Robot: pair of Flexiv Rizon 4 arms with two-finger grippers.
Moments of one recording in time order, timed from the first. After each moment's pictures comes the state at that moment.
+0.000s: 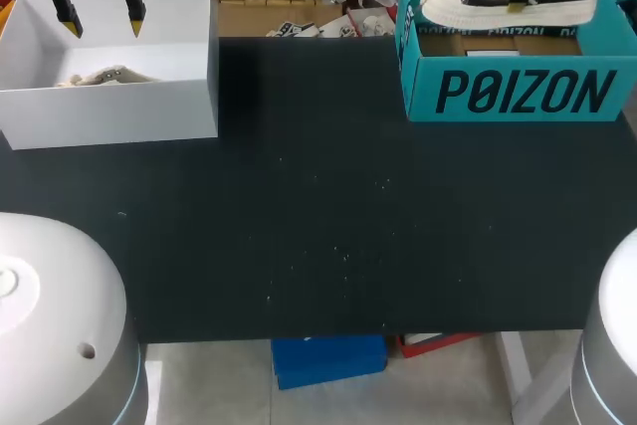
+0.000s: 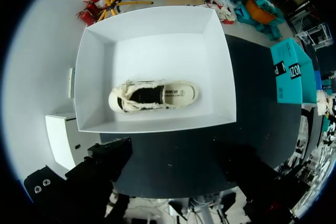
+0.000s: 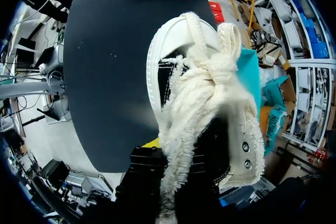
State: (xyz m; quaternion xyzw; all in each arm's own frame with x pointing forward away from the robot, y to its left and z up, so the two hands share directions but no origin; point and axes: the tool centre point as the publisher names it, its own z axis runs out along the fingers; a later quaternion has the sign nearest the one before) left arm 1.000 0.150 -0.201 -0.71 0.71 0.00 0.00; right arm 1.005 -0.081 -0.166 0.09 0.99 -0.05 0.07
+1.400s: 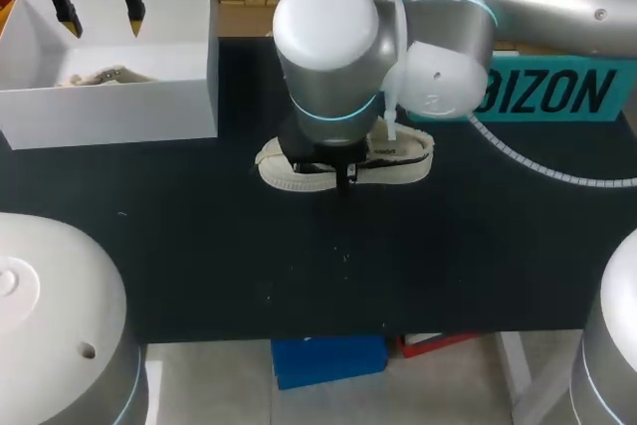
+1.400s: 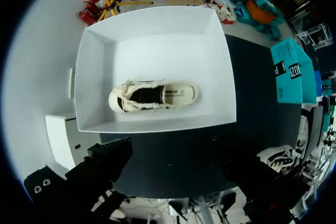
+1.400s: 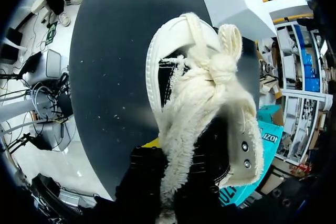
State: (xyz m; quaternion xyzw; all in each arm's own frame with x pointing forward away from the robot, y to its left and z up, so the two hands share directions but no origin) left arm 1.000 0.150 -0.201 -0.71 0.71 0.00 0.00; right arm 0.807 0.175 -0.313 0.05 0.99 -0.05 0.16
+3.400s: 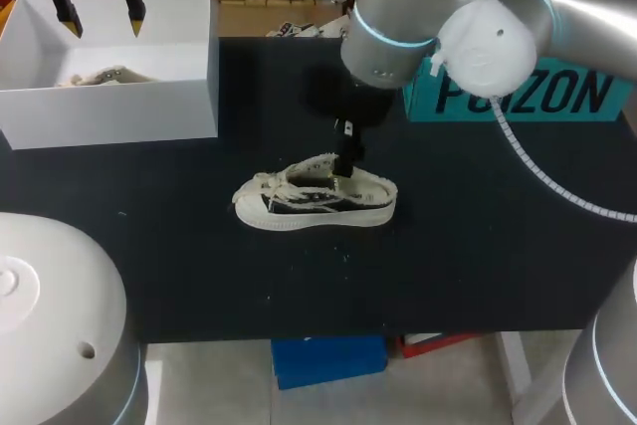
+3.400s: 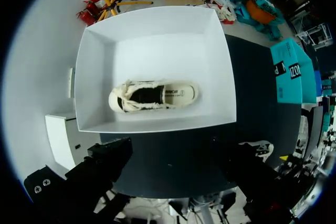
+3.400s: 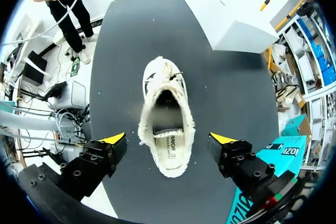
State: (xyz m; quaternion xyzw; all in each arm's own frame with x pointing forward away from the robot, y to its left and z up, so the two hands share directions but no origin) left arm 1.000 0.150 -0.201 -0.71 0.71 0.00 0.00; right arm 0.830 0.185 -0.293 0.05 0.99 0.12 0.04
